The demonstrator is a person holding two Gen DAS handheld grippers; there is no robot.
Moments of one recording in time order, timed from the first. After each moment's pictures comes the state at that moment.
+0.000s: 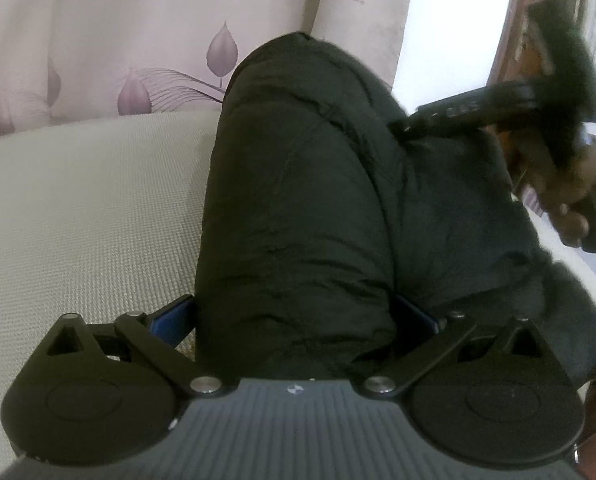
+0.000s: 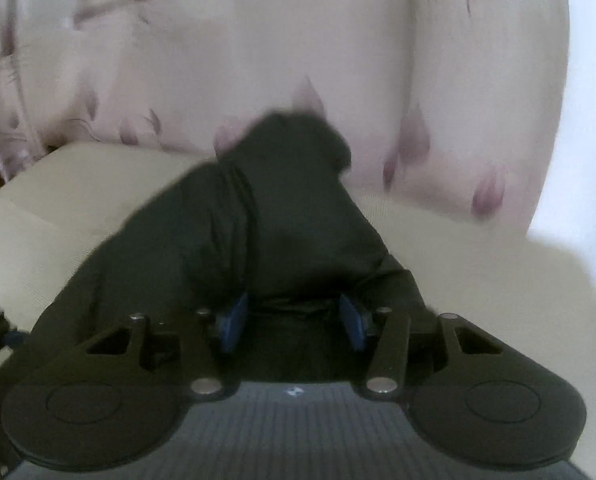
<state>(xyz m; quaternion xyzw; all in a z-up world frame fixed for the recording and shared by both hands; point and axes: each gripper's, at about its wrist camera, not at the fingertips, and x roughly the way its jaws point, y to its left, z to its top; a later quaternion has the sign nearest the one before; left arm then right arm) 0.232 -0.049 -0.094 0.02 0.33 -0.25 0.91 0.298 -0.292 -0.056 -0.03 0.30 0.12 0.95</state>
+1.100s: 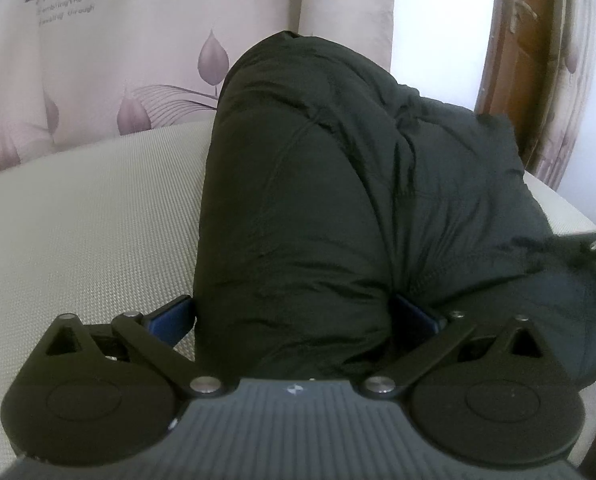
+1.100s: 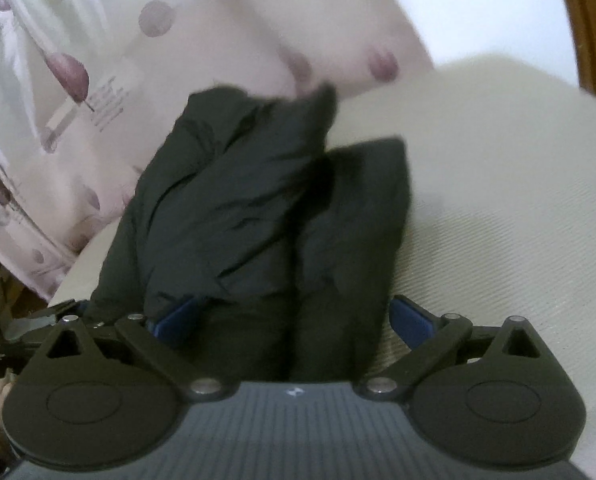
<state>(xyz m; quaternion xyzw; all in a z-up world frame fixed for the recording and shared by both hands) 0.223 -0.061 -0.096 0.08 0.31 -0.24 0.92 0.133 -0.386 -0.146 0.23 0.28 0.10 0.93</state>
